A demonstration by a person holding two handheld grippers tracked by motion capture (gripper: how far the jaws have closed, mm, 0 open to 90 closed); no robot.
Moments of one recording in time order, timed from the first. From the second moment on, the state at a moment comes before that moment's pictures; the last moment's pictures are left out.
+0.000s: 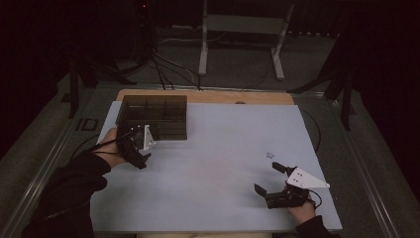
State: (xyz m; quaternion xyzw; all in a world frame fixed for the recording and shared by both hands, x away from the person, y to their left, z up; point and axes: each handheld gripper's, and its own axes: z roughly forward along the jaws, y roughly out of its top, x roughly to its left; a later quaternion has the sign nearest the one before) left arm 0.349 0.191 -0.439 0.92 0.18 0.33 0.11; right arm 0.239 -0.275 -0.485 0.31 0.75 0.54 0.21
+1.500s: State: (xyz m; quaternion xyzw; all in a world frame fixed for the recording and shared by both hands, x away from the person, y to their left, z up) left arm 0.347 0.170 -0.488 0.83 0.00 0.55 -0.05; right arm 0.239 -0.274 -0.485 0.31 0.76 0.54 0.20
